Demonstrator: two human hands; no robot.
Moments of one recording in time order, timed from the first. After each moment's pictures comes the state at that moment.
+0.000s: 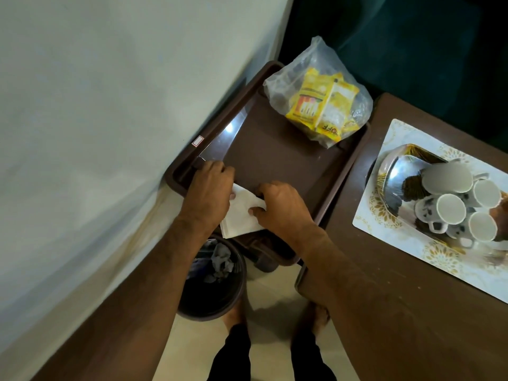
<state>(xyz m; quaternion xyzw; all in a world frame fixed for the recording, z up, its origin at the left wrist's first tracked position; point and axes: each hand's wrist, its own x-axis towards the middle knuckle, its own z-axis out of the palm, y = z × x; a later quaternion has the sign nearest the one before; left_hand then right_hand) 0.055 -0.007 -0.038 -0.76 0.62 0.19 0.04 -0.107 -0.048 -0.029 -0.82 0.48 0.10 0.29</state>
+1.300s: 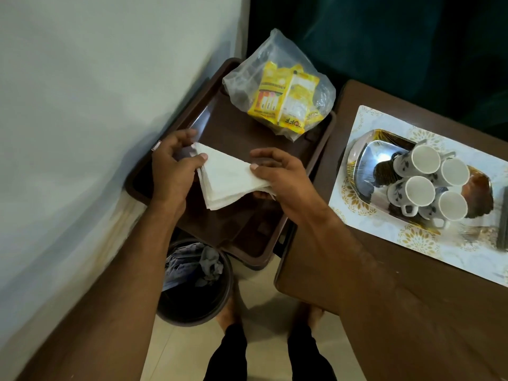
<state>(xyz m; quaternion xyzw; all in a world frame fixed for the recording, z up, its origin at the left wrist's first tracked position) 0.051 -0.042 -0.028 -0.73 0.24 0.39 -0.50 -0.147 -0.088 -0.008 -0.37 0.55 -0.24 0.71</state>
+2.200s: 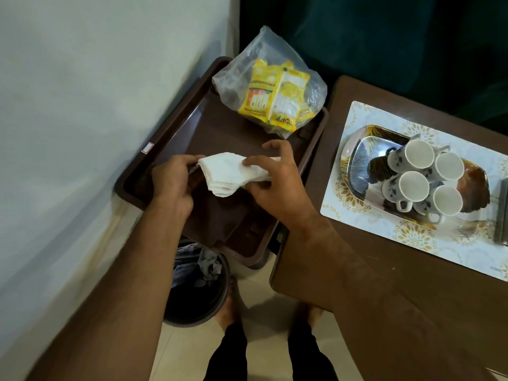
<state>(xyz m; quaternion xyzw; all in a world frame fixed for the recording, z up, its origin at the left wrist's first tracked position) 0.024 -0.050 -0.016 -0.69 -0.05 0.49 -0.54 -0.166 -0.074 -0.021 -0.76 0.50 -0.21 0.35</state>
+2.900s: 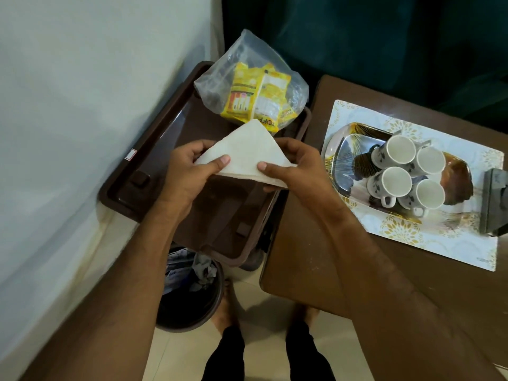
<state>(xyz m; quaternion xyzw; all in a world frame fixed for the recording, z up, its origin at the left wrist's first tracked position) -0.004 -0.064 -0.025 -0.67 0.38 0.46 -0.44 -0.218 -0.105 0.013 -0.47 0.55 -0.28 0.63</state>
